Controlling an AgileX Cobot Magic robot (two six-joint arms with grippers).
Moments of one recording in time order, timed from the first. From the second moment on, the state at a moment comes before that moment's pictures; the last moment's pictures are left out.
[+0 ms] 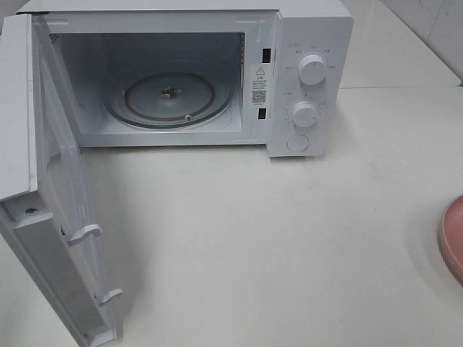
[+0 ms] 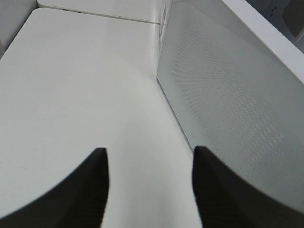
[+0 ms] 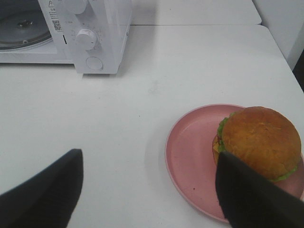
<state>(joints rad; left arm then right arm) 0.00 0.21 -0.55 -0.06 0.93 -0.08 0.05 0.00 -0.50 0.00 1.00 0.07</state>
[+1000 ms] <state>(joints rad) 0.00 0.70 -0.22 -0.01 -0.21 -0.02 0.05 0.00 -0.50 0.00 1.00 0.07</state>
